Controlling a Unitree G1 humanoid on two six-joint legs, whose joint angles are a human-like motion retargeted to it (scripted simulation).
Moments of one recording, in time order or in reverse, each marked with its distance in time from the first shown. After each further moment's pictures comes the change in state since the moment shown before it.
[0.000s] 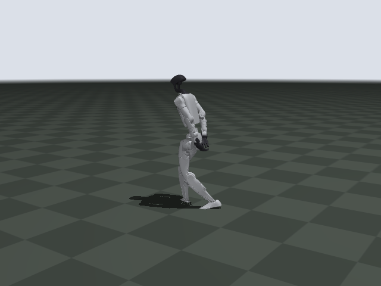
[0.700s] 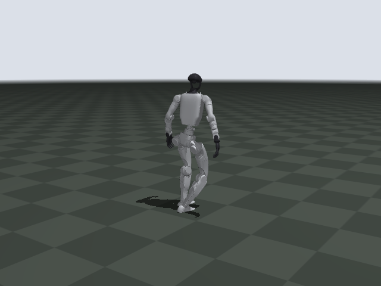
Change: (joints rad) left arm -0.221 0.378 0.308 -0.342 -0.241 -0.017 0.496; right arm -0.074 -0.395 -0.441 0.329 -0.125 0.073 -0.314; waist 0.187 0.005 0.088; left_leg -0.206 -0.240 -0.496 -0.277 0.255 -0.105; right_leg 0.465 0.037 0.197 0.079 -0.225 -0.007
